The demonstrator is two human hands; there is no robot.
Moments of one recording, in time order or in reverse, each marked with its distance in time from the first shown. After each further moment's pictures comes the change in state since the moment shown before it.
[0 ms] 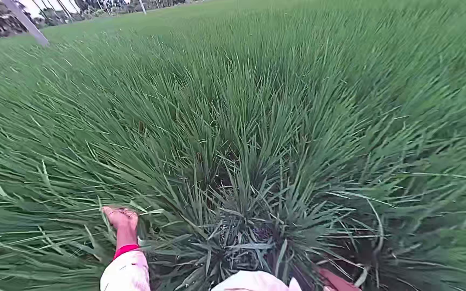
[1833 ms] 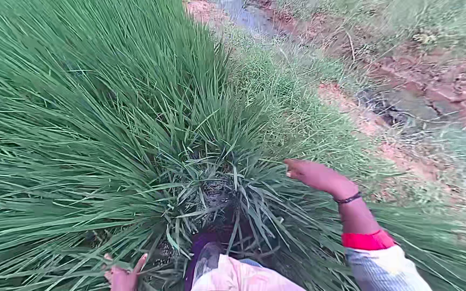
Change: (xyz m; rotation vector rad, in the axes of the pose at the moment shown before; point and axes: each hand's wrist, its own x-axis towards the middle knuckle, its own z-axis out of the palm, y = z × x) left_hand -0.431 -0.388 0.302 1.399 -1.610 0.280; right_hand -0.122 0.340 -0.272 0.251 0.443 0.815
